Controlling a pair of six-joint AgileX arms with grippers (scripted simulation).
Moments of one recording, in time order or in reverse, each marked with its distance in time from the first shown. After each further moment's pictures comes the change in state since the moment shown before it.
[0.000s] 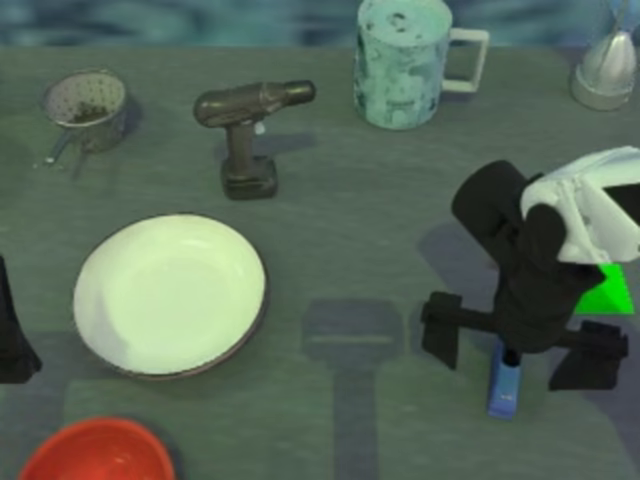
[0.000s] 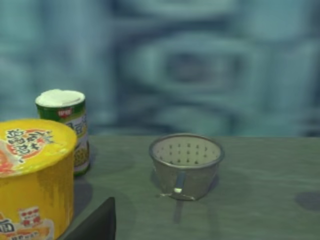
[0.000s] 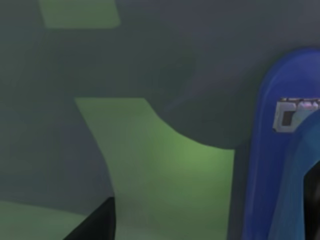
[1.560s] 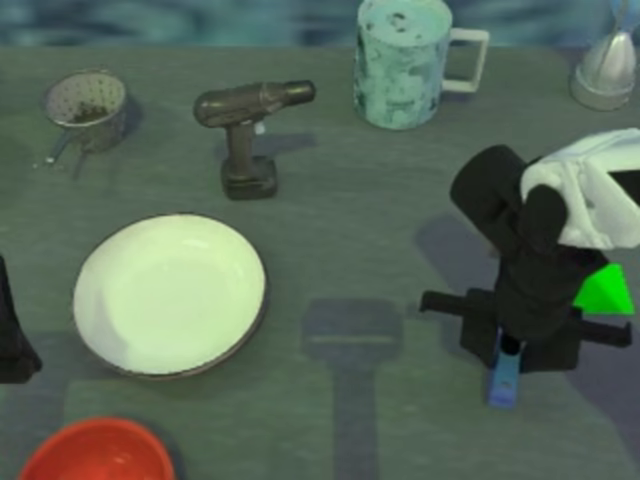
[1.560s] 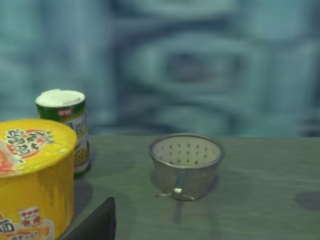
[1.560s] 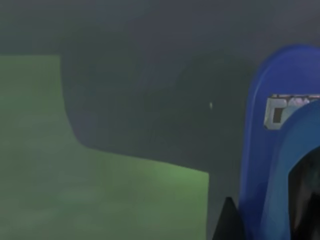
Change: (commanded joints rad) left arm 0.000 0.000 0.000 0.000 0.000 0.000; right arm 0.001 -0.030 0.048 -0.076 0.004 -0.001
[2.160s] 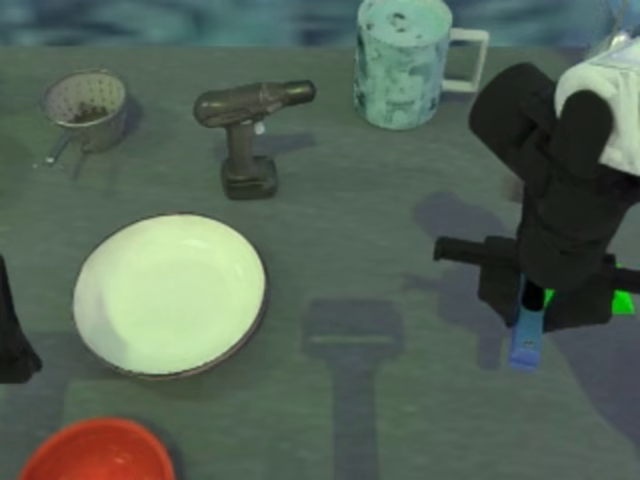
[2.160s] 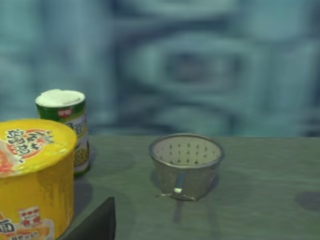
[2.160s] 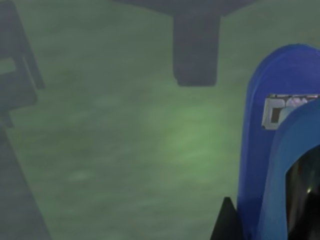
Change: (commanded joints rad) left arm 0.000 0.000 0.000 0.000 0.000 0.000; right arm 0.005 -0.139 0.175 -0.316 -0.001 -0.006
